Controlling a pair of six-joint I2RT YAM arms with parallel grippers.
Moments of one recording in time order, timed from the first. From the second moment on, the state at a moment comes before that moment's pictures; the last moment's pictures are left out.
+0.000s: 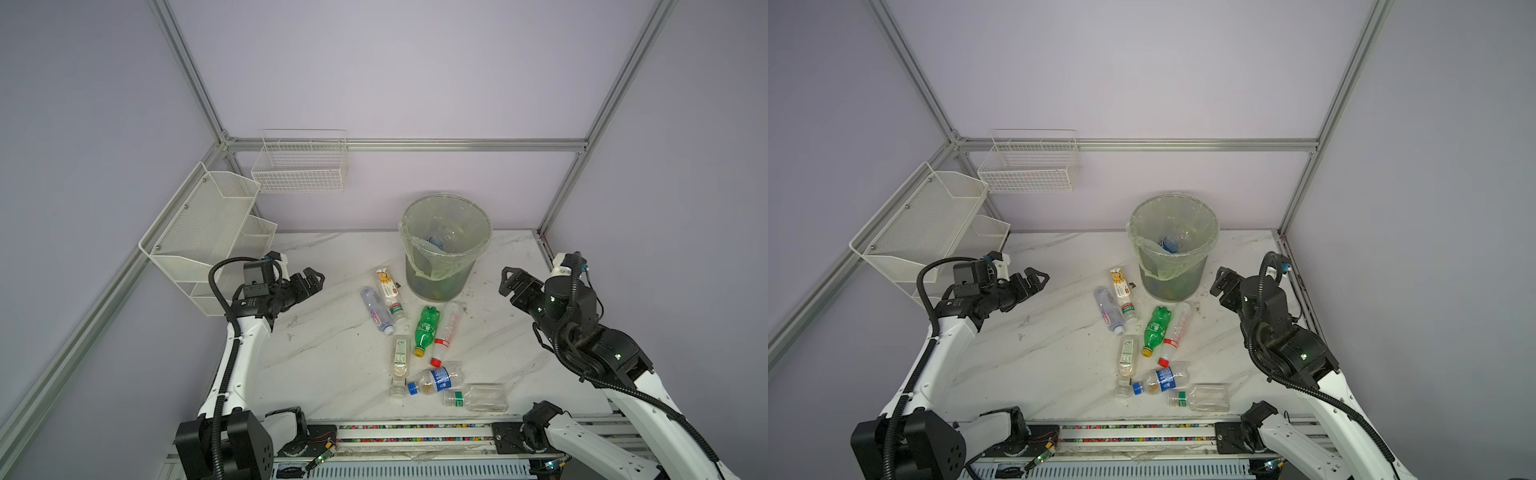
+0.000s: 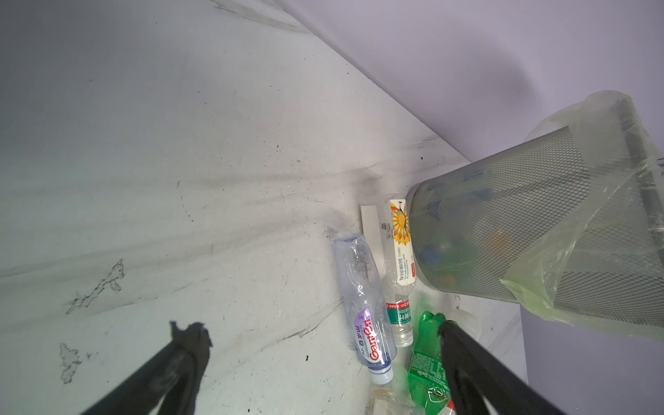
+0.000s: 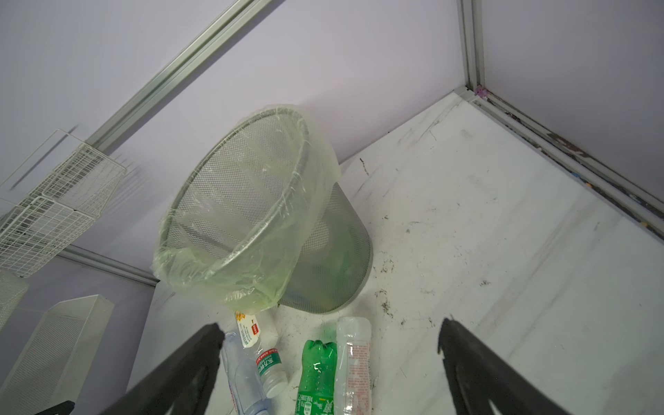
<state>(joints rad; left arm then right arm) 0.18 1.17 1.00 -0.57 0.40 -0.44 0.55 0.81 1.13 -0.77 0.46 0.81</state>
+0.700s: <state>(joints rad) 0.18 1.18 1.00 -0.62 0.28 -0.41 0.55 0.82 0.94 -0.85 0.30 0.86</state>
